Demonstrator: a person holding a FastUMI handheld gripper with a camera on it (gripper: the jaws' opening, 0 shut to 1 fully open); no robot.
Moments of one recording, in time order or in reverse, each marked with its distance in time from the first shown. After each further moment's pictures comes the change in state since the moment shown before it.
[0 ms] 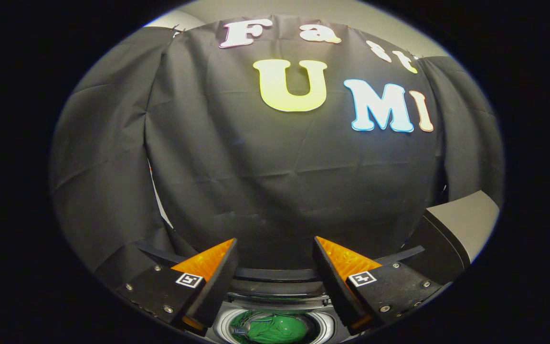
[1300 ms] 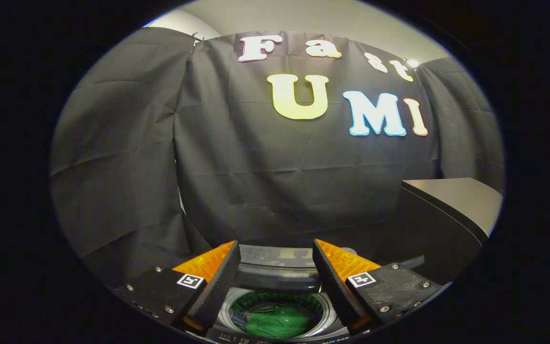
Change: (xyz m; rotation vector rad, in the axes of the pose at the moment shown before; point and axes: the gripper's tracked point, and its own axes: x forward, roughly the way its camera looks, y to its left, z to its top) arm -0.098 0.012 -0.076 -0.042 -0.084 0.050
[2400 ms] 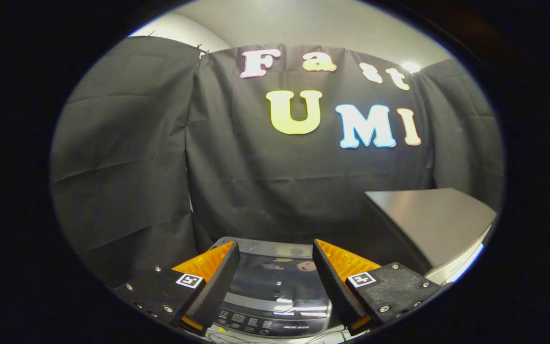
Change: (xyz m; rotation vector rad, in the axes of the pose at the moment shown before) arm -0.115 -0.074 0.047 -0.008 -0.065 0.033
